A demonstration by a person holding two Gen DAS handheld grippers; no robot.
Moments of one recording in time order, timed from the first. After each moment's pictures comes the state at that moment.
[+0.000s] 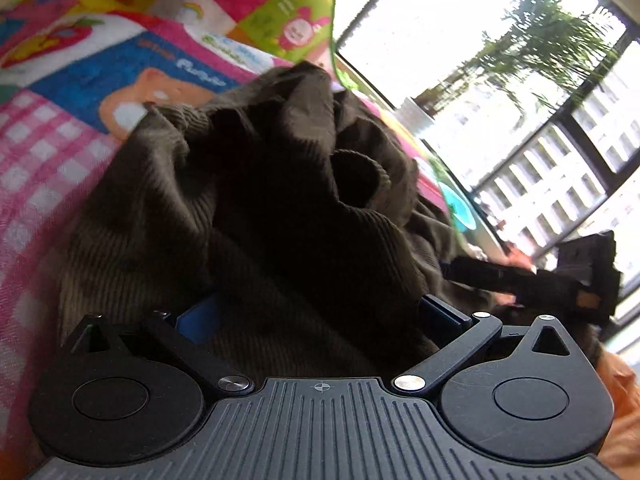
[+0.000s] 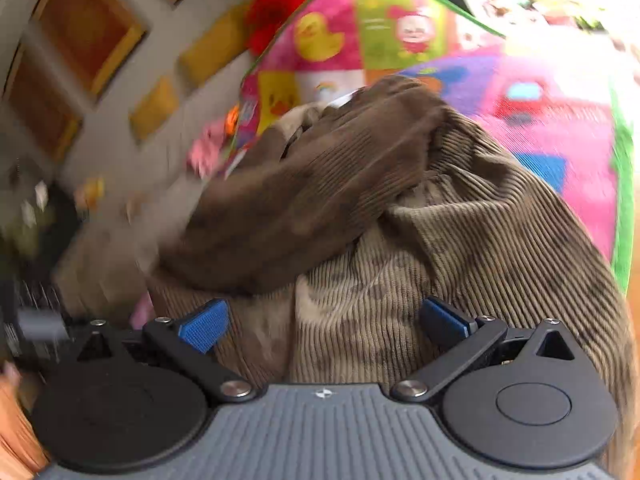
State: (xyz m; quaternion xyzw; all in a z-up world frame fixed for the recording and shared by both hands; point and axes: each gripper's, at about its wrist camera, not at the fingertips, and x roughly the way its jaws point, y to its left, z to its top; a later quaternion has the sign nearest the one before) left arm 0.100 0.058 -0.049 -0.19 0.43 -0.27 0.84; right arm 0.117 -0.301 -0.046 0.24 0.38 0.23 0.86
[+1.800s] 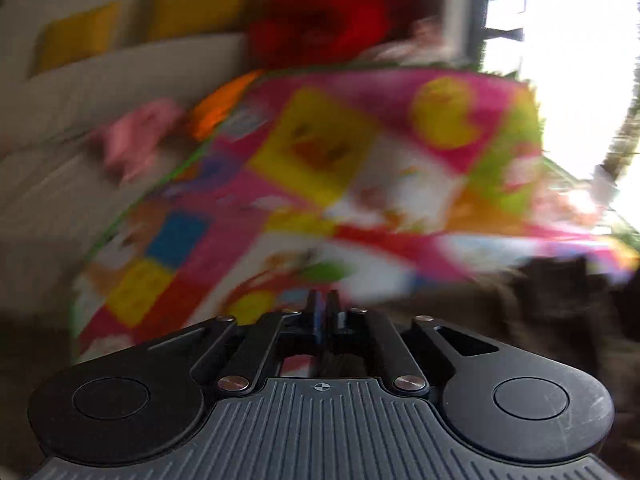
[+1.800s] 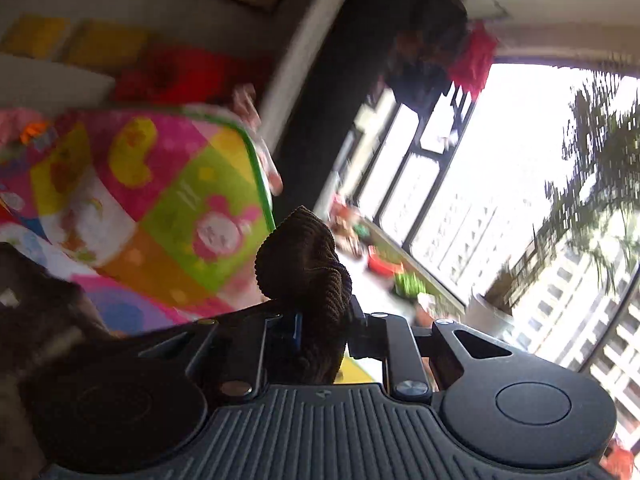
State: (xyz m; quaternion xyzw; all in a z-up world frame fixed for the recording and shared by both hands) left arm 0.286 0.208 -0.012 -0.04 0.34 0.06 0.94; right arm 0.315 -0.315 0.027 -0.19 0.17 -0.06 0.97
